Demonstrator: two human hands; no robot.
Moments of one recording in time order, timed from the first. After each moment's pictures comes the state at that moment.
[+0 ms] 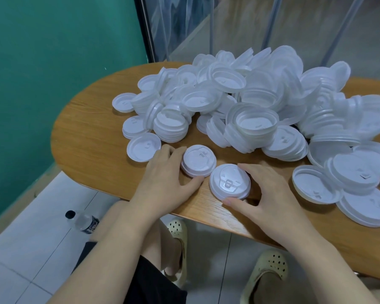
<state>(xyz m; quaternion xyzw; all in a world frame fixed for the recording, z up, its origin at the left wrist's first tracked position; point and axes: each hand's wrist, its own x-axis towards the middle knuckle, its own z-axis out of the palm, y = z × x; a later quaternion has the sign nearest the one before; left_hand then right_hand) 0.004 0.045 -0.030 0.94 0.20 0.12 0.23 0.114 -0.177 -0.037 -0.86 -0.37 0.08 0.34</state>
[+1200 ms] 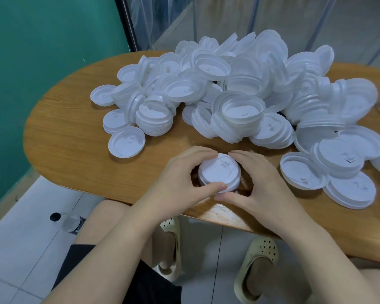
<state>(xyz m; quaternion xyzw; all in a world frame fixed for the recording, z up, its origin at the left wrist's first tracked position) 0.022 0.009 -0.029 0.89 0.05 0.13 0.43 0.120 -0.183 -0.042 -0.85 -0.40 0.06 0.34</state>
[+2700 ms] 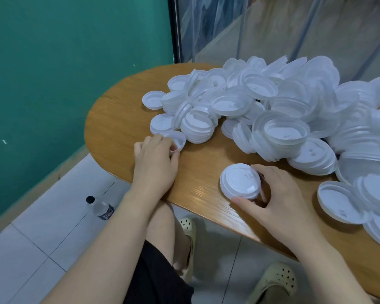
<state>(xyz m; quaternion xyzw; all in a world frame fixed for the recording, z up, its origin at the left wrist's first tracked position) -0.008 0.092 -0.025 0.91 0.34 0.23 0.10 0.113 -0.157 -0.036 -0.85 -0.40 0.05 0.35</state>
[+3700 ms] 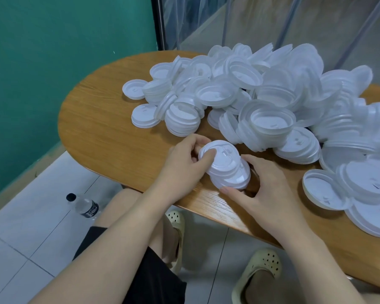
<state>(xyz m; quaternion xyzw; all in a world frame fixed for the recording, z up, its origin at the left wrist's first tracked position) 0.023 0.032 -0.024 0.81 0.22 0.21 0.50 0.113 -0.157 -0.040 -0.85 -0.37 0.06 0.37</state>
